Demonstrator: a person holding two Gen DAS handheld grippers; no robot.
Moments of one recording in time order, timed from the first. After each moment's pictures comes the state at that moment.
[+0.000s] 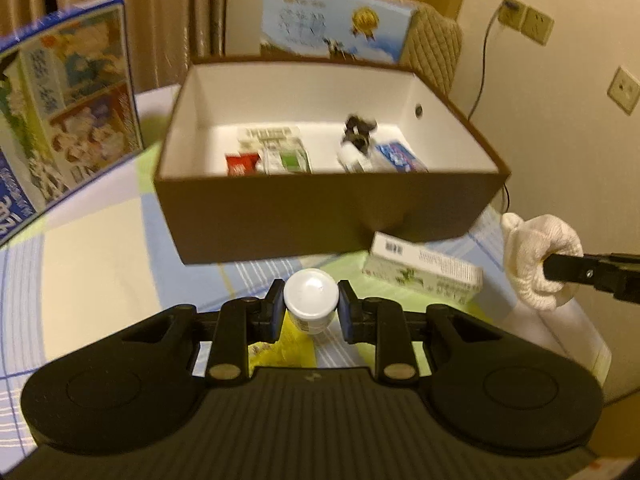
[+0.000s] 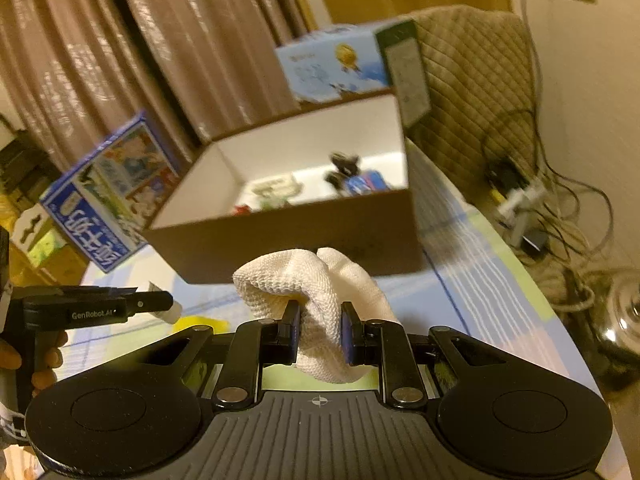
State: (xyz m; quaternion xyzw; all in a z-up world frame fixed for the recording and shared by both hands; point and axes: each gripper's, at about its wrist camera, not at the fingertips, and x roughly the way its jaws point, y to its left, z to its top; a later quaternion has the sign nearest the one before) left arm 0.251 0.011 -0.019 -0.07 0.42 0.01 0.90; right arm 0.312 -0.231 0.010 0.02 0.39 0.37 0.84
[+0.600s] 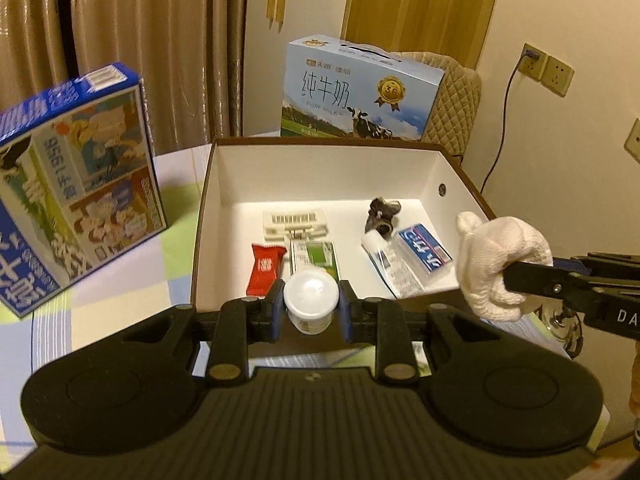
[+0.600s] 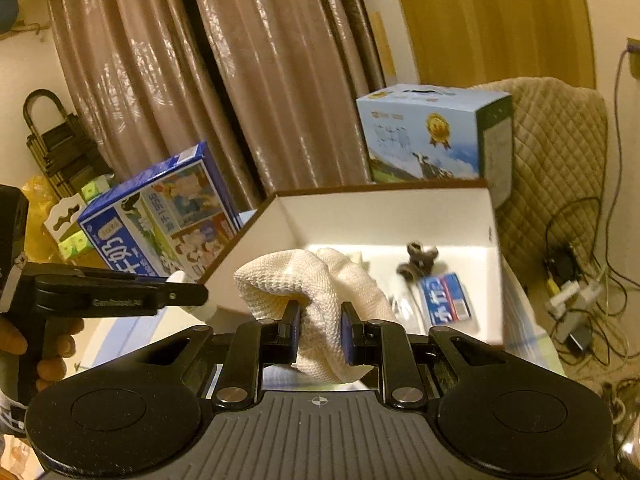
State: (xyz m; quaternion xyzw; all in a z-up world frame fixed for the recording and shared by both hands) left arm 0.311 0.034 0.030 -0.06 0.38 0.04 0.92; right arm 0.362 -0.148 0.047 0.00 0.33 0.44 0.83
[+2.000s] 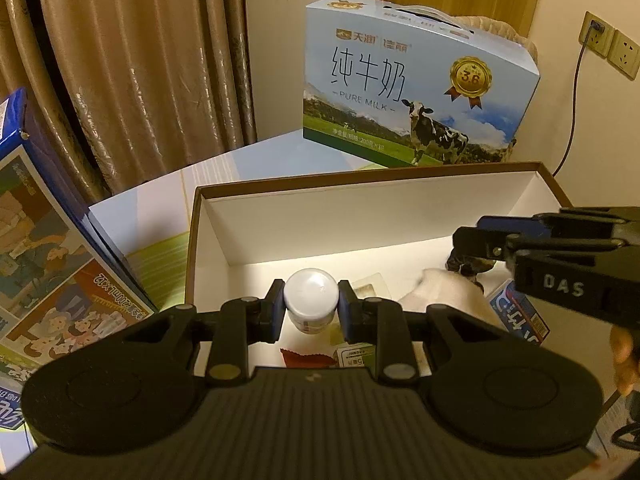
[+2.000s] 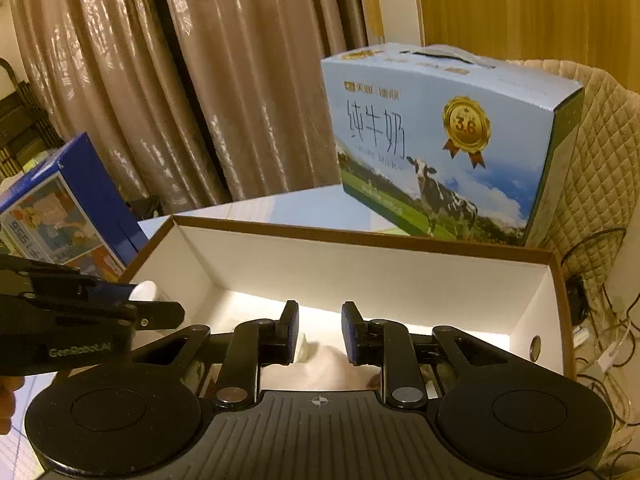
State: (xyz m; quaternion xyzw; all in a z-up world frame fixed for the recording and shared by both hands) left arm 0.477 0.079 -0.019 -0.03 0.43 0.05 0.90; right arm 0.527 -0.028 -0.012 -0.06 0.37 0.41 0.83
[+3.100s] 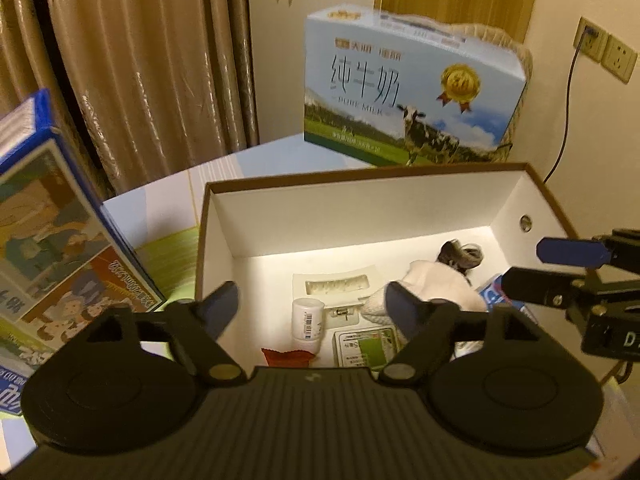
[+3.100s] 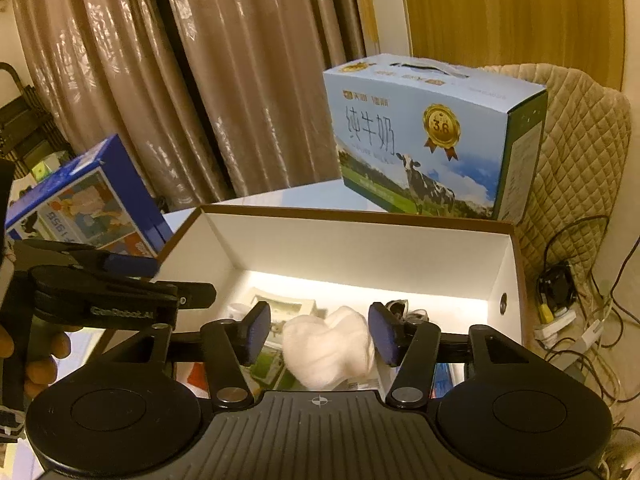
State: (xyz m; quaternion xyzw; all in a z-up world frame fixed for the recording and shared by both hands) left arm 0.452 0.073 -0.001 -0.03 0.42 0.06 0.91; right arm 0.480 -0.066 0.020 -0.06 0.37 0.41 0.83
